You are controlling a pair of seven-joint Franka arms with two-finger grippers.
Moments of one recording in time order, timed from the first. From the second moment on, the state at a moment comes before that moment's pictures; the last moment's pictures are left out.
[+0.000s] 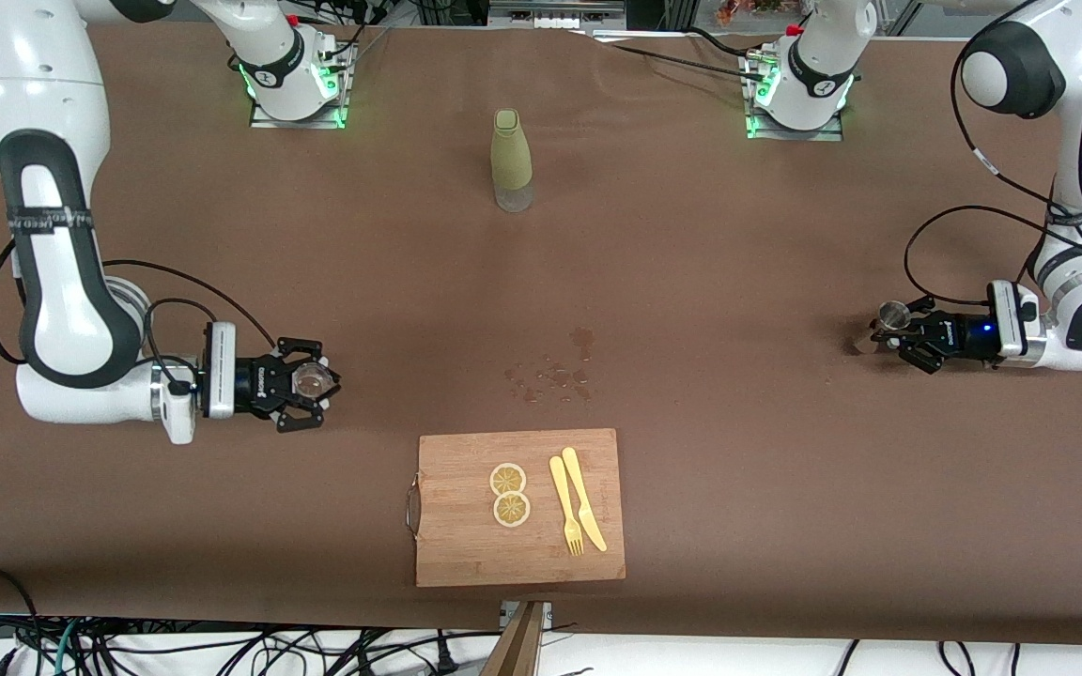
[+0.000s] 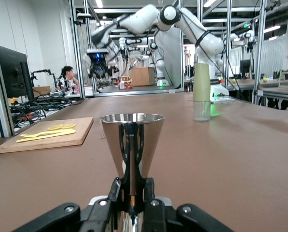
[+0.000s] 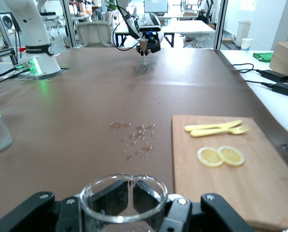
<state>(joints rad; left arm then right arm) 0.32 0.97 0.29 -1.54 -1.15 1.17 2.73 -0.06 0.73 0.05 -1.54 1.12 1.73 -2.25</state>
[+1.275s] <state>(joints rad) 0.32 1.07 0.30 -1.54 -1.15 1.16 2.76 -0.24 0.98 0.05 -1.63 1.17 1.63 -2.47</state>
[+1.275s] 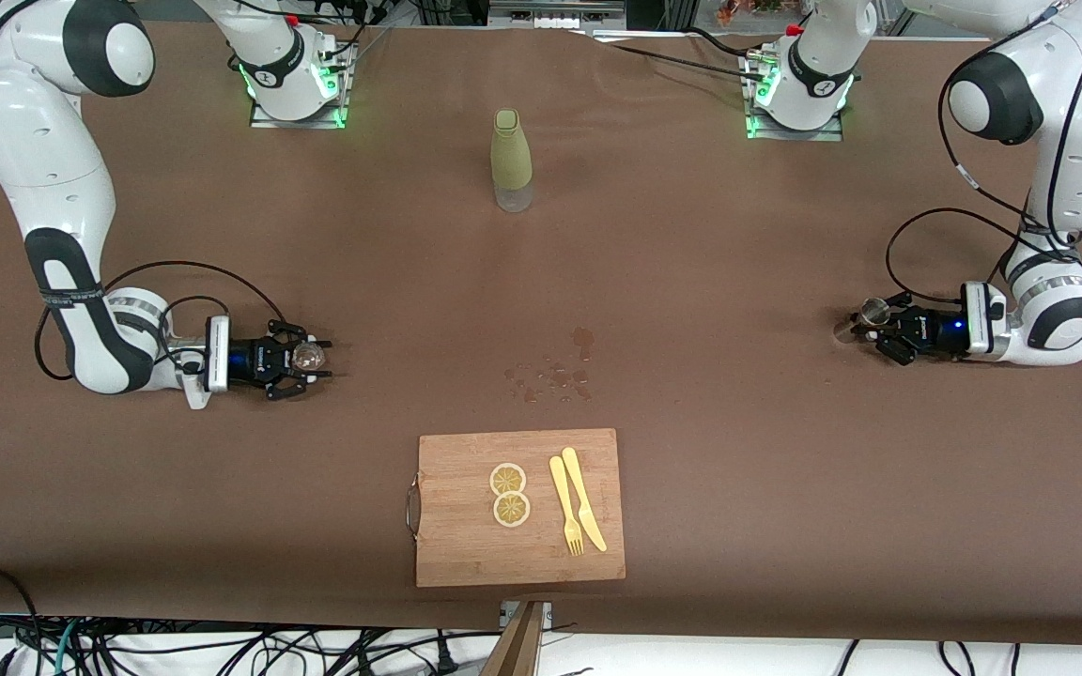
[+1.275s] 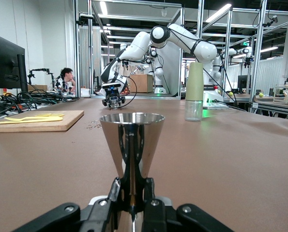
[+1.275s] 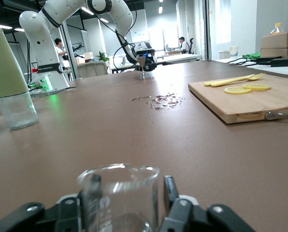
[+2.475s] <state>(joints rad) 0.32 0.98 0.54 -1.36 -0.95 1.20 2.13 -0.32 0.78 -0.02 -1.58 0.92 1.56 -1.81</state>
